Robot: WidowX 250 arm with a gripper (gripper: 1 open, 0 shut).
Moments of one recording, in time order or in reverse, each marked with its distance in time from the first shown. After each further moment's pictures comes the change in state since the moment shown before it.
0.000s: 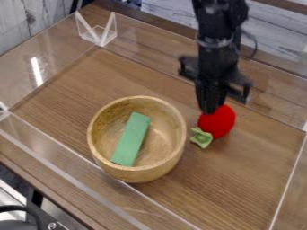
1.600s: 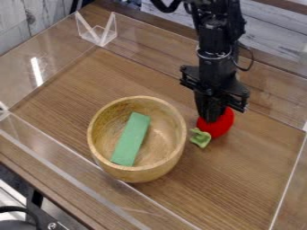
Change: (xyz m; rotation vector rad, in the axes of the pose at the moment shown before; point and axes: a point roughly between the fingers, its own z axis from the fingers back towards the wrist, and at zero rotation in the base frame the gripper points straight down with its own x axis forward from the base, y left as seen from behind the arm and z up) arm 0.006 -0.008 -0.033 -0.005 0.016 -0.040
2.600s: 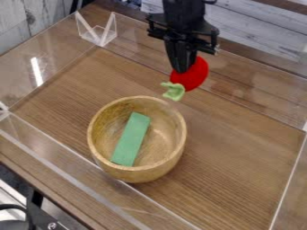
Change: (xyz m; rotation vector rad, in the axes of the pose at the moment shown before) arm -0.005 0.072 0.074 -0.001 -0.067 0.133
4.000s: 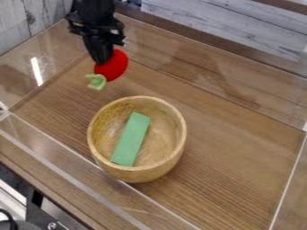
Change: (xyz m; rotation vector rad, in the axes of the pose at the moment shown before) arm -0.036 0.115 -0.008 0.043 0.013 0.104
